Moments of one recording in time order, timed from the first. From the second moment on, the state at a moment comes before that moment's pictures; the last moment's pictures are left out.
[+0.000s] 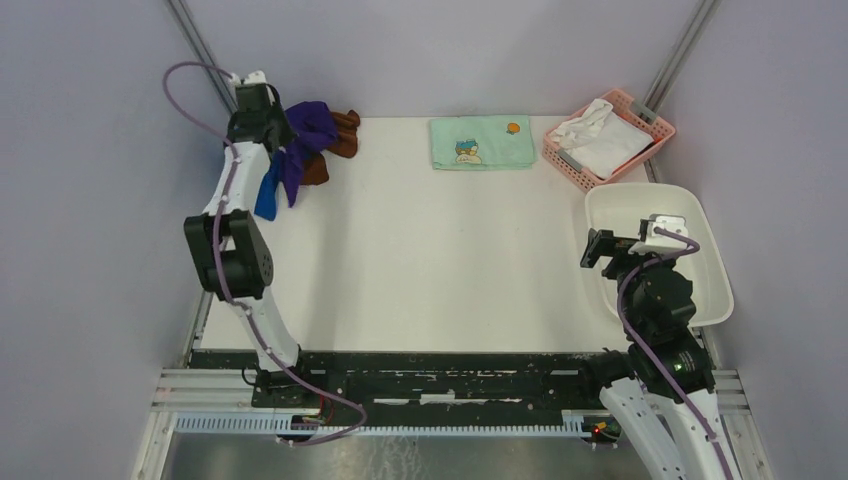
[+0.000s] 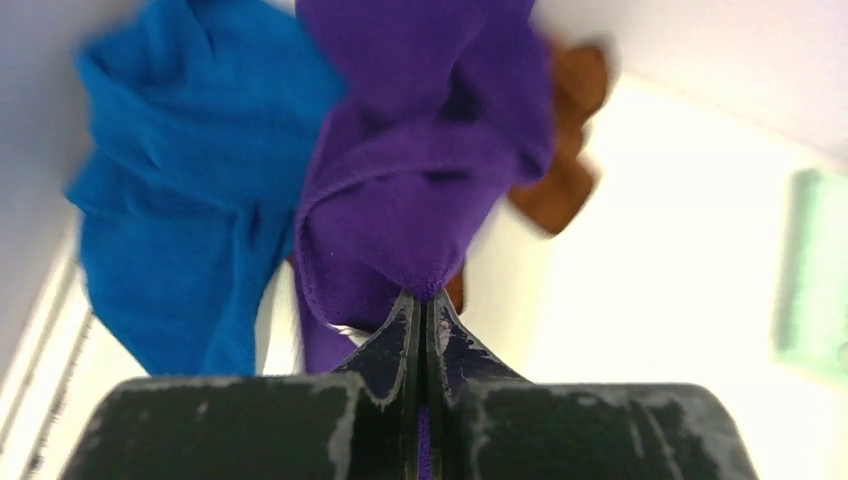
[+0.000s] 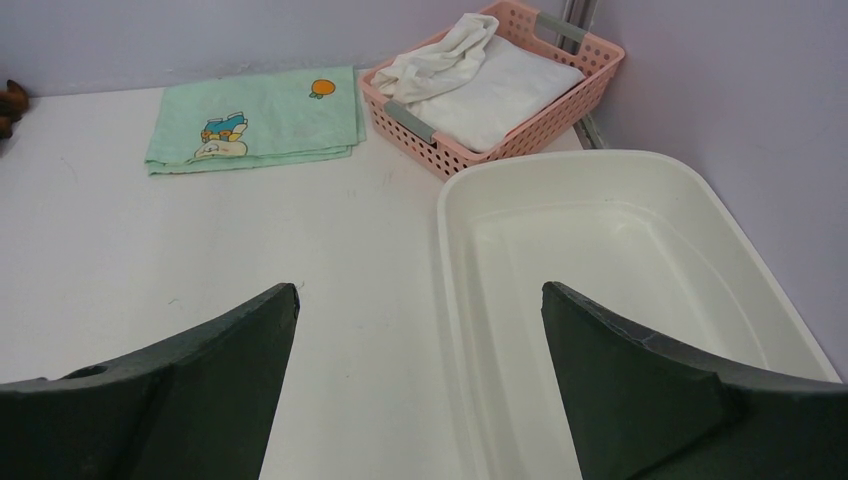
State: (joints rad) left arm 0.11 1.98 1.70 -0.34 -0.07 -0.23; right arm 0.29 0.34 0.68 -0.43 0.40 0.06
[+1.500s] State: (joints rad) left arm -0.37 1.36 1.14 -0.29 0.07 -0.42; right arm 0.29 0.73 0.77 -0.46 0.05 0.21
